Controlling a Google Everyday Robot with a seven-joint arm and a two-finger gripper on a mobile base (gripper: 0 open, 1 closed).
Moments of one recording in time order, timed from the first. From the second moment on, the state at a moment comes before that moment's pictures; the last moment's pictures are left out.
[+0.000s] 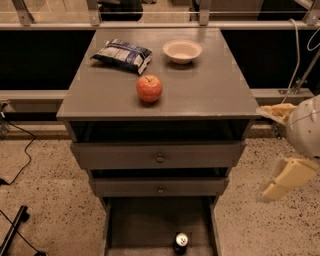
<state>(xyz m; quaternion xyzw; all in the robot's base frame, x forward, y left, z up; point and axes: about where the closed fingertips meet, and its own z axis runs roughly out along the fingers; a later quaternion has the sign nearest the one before) 0.394 -0.189 0.903 -0.61 0.74 0.04 0.28</state>
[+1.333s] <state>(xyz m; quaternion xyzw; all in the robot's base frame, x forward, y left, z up) 0.414 -0.185 0.778 -0.53 0.71 0.13 0.45</state>
